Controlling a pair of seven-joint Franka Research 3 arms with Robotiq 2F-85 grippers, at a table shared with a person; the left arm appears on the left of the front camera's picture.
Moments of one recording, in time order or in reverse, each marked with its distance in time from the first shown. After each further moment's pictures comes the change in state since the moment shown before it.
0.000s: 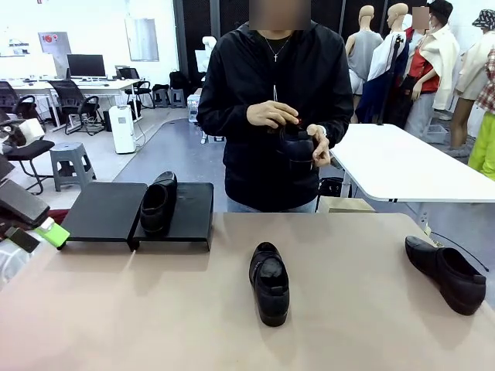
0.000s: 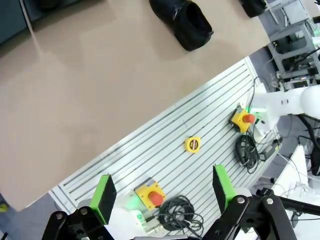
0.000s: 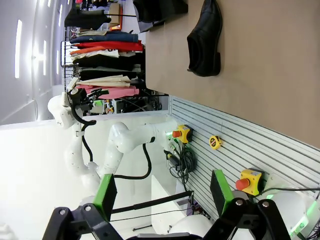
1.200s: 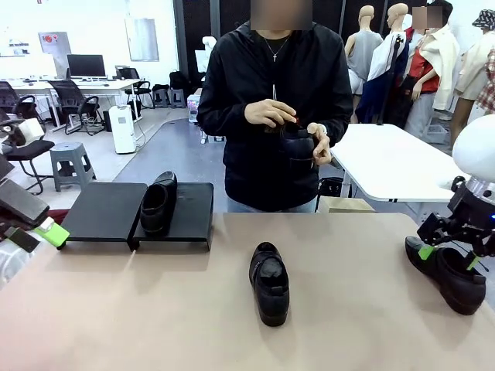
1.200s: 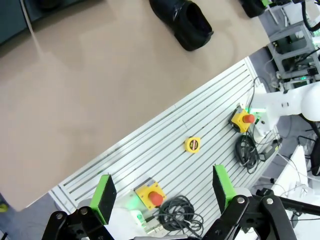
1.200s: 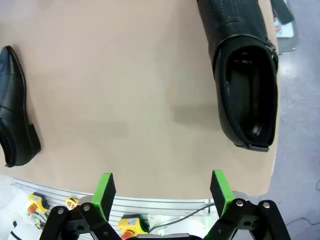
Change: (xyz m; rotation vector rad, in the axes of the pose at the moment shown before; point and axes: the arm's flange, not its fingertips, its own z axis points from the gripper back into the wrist) left arm 0.000 0.000 0.000 0.000 -0.001 0.000; right arm 0.121 -0.054 -0.145 -0.965 -0.054 -0.099
